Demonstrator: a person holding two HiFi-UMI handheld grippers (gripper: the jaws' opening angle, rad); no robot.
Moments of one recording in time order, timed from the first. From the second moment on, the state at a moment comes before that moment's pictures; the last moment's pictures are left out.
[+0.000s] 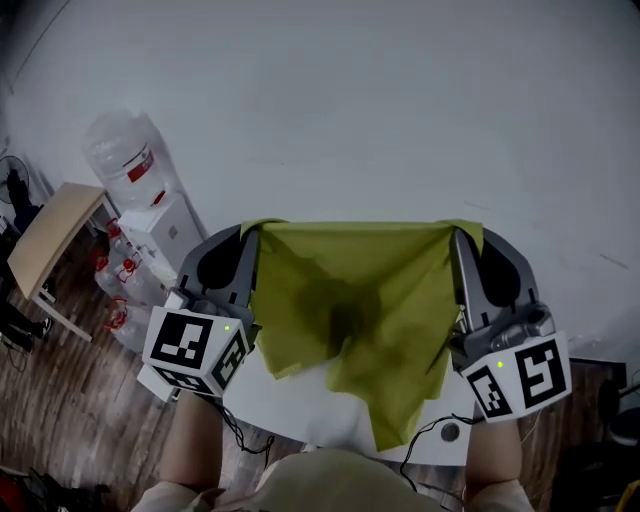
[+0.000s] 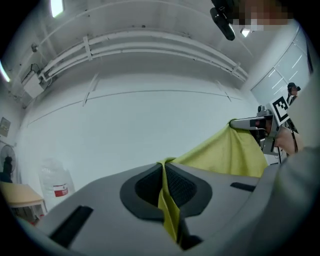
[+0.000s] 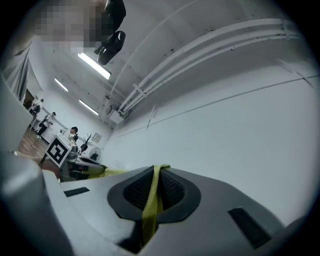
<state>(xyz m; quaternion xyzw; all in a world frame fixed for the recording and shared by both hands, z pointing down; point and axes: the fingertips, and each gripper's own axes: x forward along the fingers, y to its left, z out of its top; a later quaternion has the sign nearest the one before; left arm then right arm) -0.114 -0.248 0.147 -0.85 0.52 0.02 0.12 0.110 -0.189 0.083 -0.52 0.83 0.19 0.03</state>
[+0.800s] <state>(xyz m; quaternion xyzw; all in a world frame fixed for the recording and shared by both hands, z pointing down) -0.067 -0.230 0.296 -0.87 0.48 -0.12 0.06 0.160 -0.177 0.245 -0.56 0.83 0.04 -0.06</state>
